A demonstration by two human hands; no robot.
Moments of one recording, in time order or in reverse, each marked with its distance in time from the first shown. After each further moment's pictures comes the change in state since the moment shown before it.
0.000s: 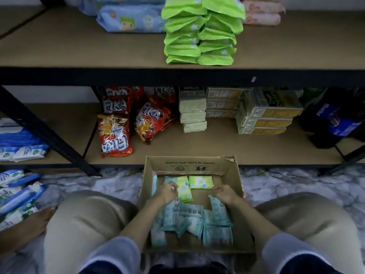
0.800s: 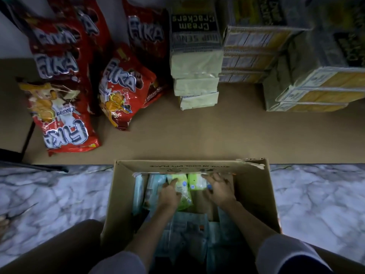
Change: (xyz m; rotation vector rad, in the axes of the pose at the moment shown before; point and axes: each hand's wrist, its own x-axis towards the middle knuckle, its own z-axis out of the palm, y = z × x) left_hand 0.171 -0.037 0.087 0.050 0.065 -0.197; right_hand 0.182 0.036 0.054 -0.546 -0.009 -0.243
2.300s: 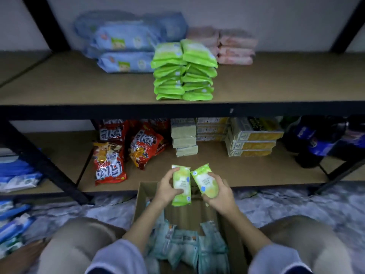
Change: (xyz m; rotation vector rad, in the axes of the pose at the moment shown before) left_hand -0.199 0.072 -0.147 -0.622 0.137 0.532; right_hand -0.211 -0.069 -0.137 0.492 0.583 -0.126
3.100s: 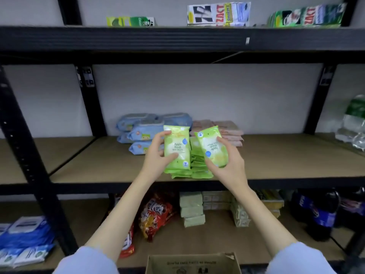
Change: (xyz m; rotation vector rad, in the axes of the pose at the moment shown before) left_hand -0.041 0.290 -0.124 -0.106 0.188 0.747; right_hand 0.030 -0.242 -0.177 0.197 0.507 -0.548
